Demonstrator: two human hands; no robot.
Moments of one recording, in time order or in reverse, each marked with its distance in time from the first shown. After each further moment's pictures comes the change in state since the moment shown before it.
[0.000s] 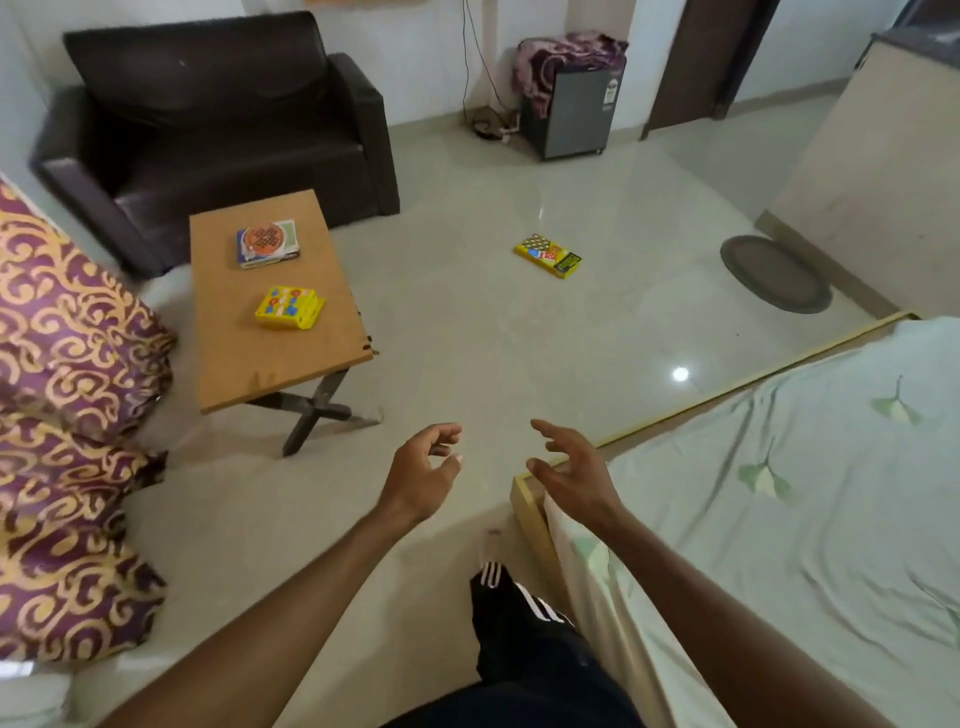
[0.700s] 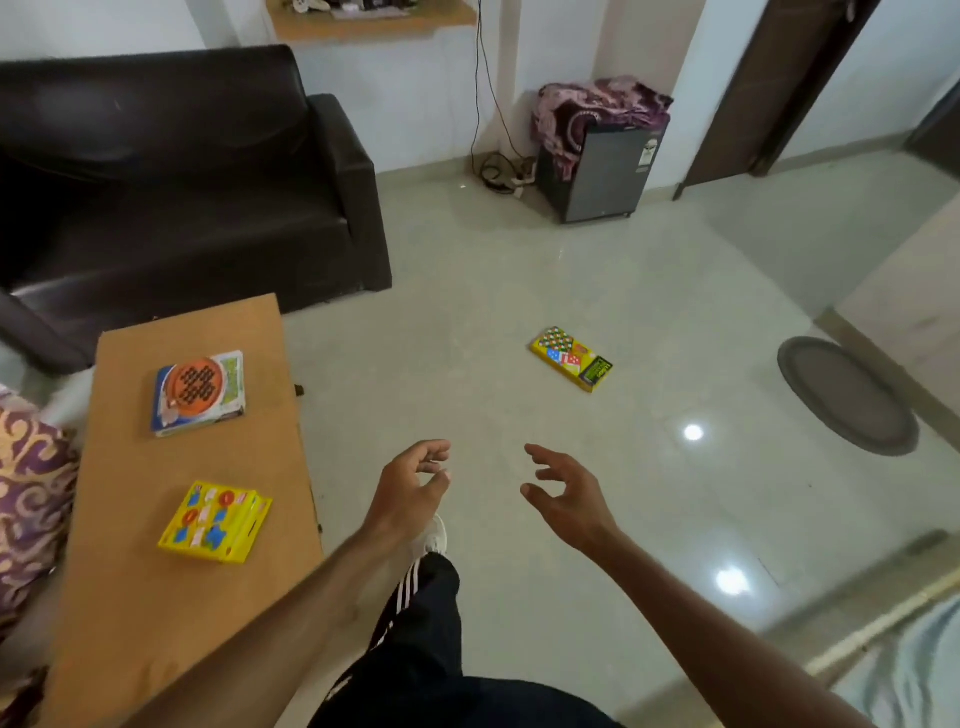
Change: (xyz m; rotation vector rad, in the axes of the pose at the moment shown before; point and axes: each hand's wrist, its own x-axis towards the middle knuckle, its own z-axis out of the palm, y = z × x) left_hand 0.610 0.051 -0.082 -0.084 0.021 -0.052; right_hand 0.618 -0.047 0.013 -0.004 -0.051 0.049
